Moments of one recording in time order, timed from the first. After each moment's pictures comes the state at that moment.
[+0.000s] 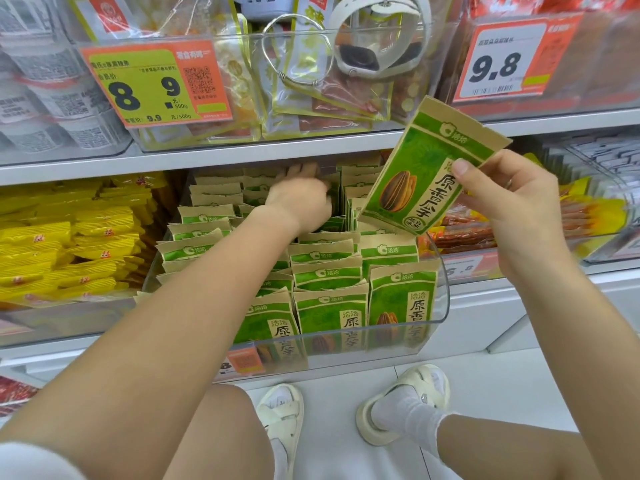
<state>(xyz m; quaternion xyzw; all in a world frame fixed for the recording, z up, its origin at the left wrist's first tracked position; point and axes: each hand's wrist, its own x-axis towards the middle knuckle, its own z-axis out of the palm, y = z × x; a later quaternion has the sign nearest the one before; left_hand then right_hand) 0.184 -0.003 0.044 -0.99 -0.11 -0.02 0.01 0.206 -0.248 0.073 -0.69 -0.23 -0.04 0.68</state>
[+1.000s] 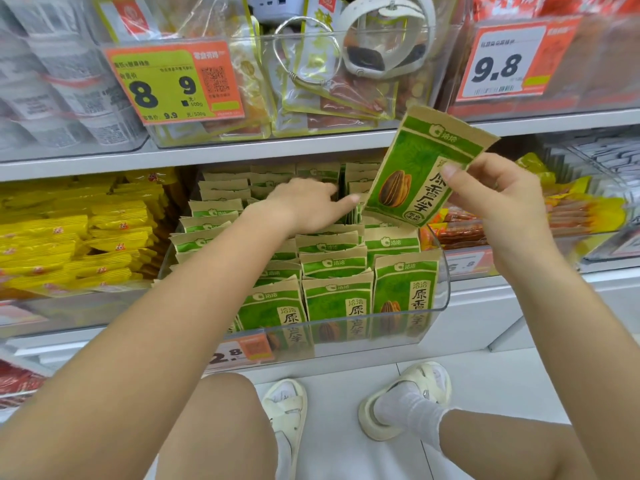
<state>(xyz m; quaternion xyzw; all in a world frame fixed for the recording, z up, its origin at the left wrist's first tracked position) 0.148 -0.019 0.071 -0.98 -0.13 0.08 -0.10 0.205 -0.242 0.067 -0.71 -0.25 -0.02 0.66</state>
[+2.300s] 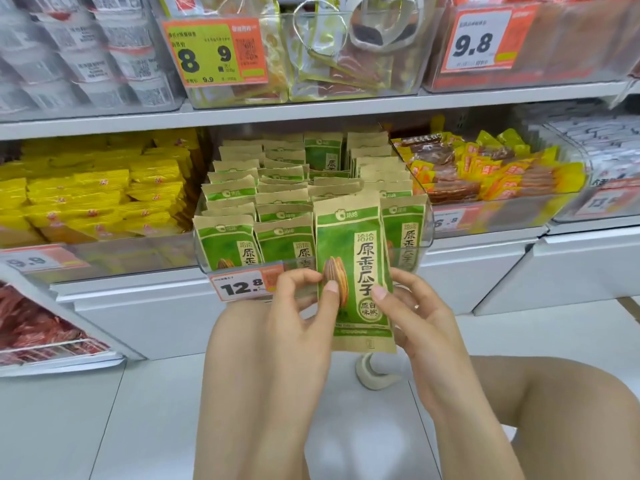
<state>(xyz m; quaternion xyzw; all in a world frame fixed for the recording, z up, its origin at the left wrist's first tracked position) -0.065 -0.149 -0.001 -0.64 -0.27 -0.31 -0.65 -0.006 -0.258 0.015 -0.61 -0.07 0.23 0.76</state>
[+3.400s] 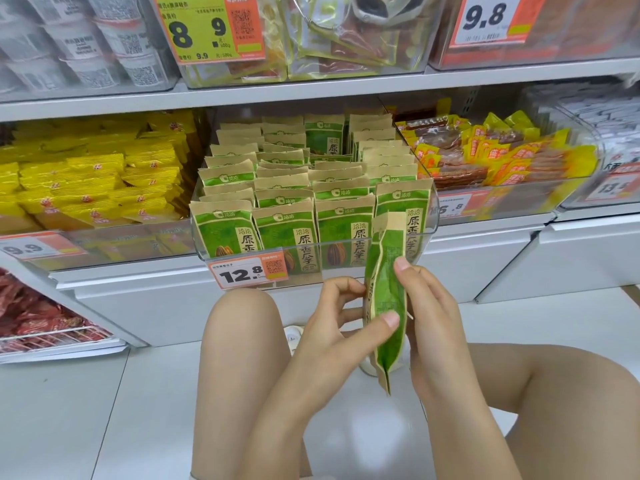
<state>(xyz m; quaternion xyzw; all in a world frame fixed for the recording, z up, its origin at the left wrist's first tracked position) -0.073 -0.155 -0.011 -0.65 -0.13 -0.05 -0.74 -0.008 -0.253 0.011 -0.59 -0.01 0.18 0.79</state>
